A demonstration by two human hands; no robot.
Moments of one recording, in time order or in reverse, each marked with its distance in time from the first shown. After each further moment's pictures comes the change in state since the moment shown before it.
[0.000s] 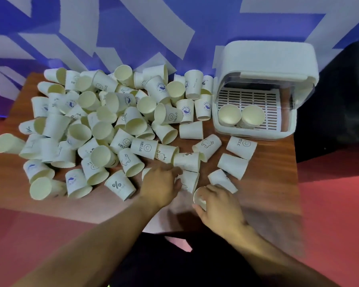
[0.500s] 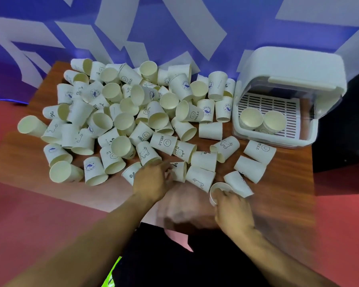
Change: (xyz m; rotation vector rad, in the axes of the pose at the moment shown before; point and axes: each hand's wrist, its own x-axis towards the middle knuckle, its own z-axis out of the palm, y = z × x) left_hand -0.036 -0.053 -0.017 -0.059 0.114 -0.218; right_hand -0.002 -0.021 0.016 -0.246 -0.007 0.029
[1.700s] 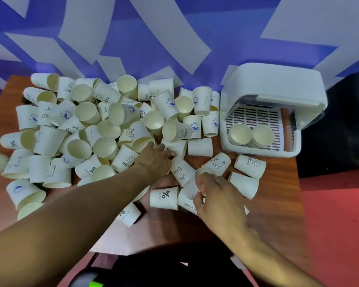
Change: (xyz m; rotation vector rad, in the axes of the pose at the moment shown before) left_hand 0.146 0.018 -0.043 0.791 -0.513 0.582; right_hand 0.076 -0.035 -0.075 0.230 0.269 0.075
